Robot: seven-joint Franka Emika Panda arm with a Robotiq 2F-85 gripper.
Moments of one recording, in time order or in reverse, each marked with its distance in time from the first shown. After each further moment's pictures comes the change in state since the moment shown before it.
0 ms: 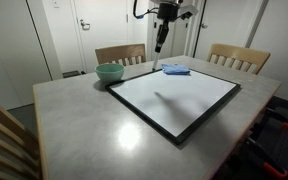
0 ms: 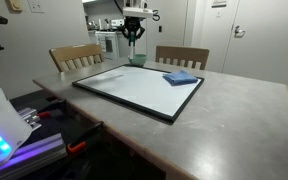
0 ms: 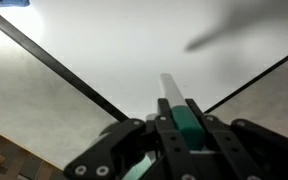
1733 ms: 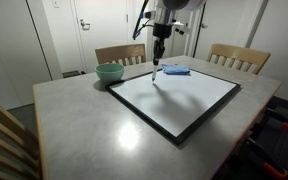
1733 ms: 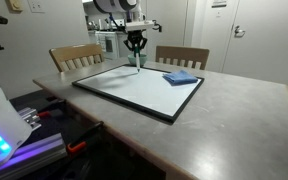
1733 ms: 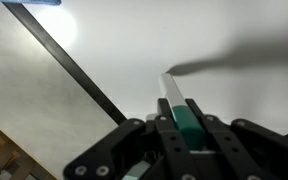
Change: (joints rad) arm -0.022 0.133 0.047 -0.002 -0.282 0.208 0.133
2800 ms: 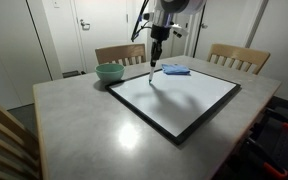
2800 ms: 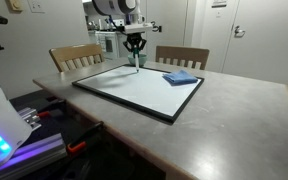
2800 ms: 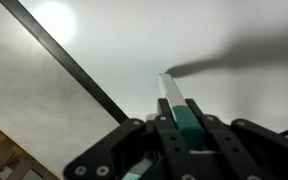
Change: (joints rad) arm -0.022 0.019 0.033 0.000 0.004 0.037 0.017
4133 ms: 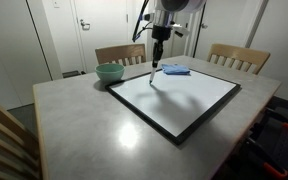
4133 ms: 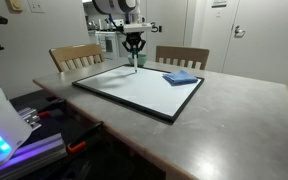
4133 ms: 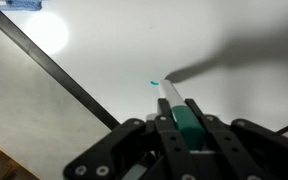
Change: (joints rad) arm -0.007 -0.008 0.007 0.000 0.001 -0.055 0.041
